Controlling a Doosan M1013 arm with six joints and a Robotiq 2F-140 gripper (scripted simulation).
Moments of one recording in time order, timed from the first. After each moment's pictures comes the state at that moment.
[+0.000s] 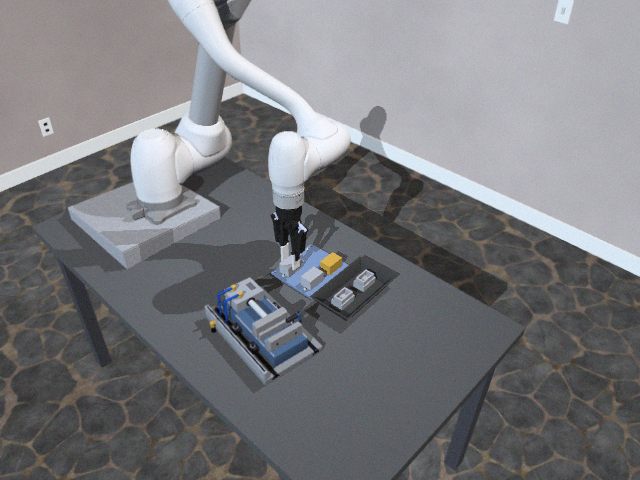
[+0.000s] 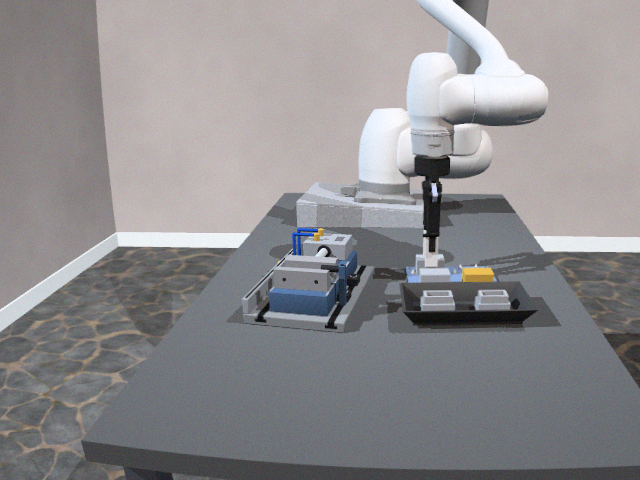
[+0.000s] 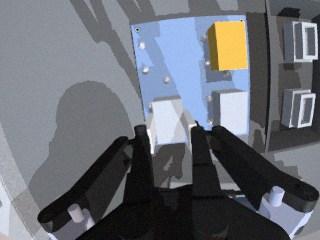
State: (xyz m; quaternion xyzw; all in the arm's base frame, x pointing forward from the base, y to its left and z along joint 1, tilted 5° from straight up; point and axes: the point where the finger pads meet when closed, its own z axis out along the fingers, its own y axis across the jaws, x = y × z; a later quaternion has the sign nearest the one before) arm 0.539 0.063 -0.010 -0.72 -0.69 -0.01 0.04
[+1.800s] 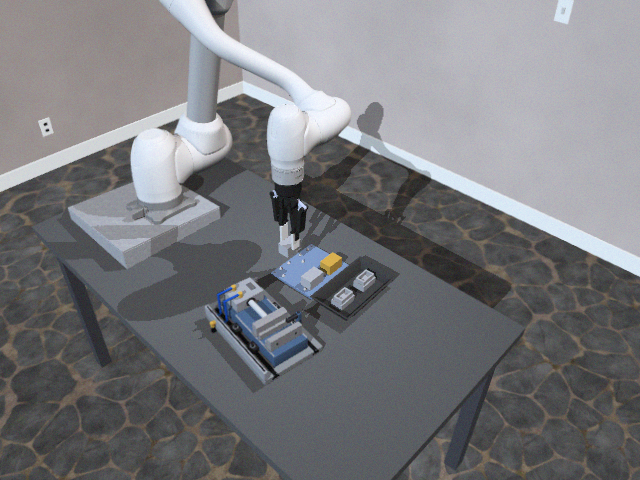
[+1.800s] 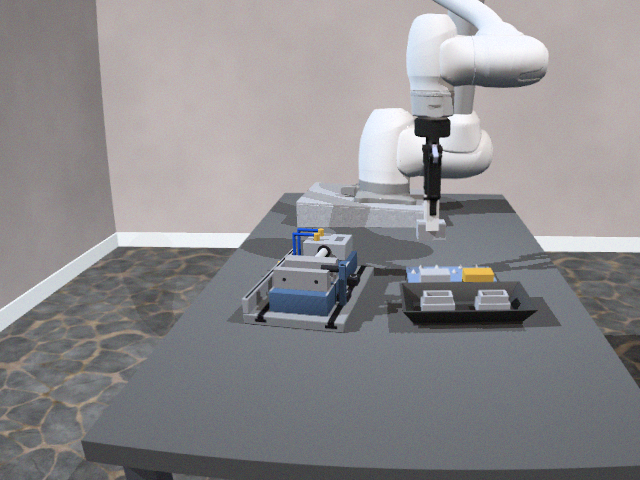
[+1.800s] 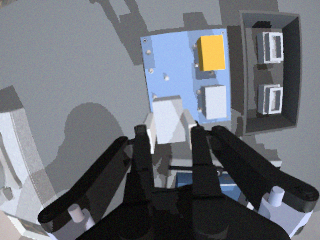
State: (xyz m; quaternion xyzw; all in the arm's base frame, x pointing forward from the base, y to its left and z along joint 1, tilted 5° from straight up) arm 0.543 0.057 0.069 -0.72 -0.69 -0.01 0.04
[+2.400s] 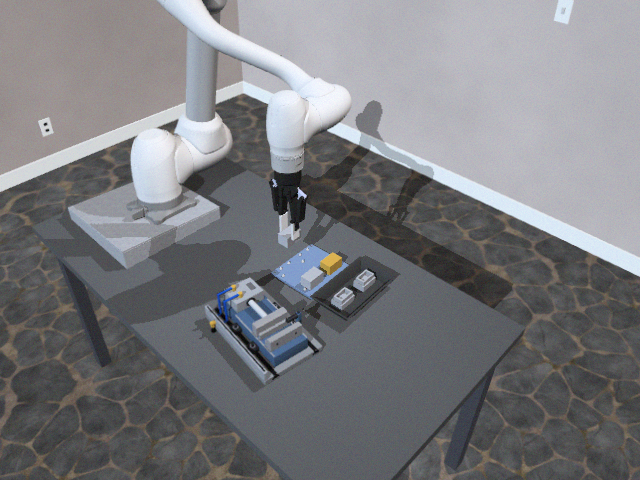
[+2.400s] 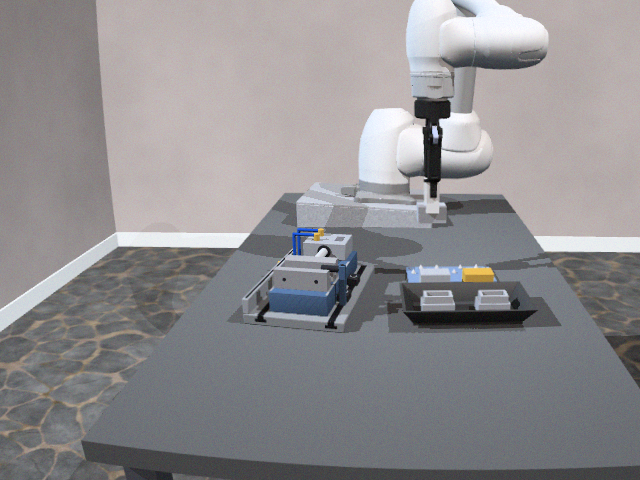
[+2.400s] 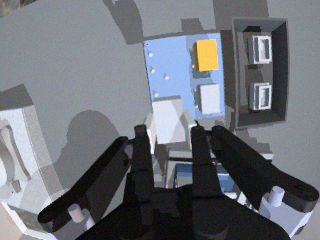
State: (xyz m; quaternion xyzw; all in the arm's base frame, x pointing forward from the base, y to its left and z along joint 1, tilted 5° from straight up) arm 0.545 0.054 0.107 -0.72 -0.69 -0.01 0.04
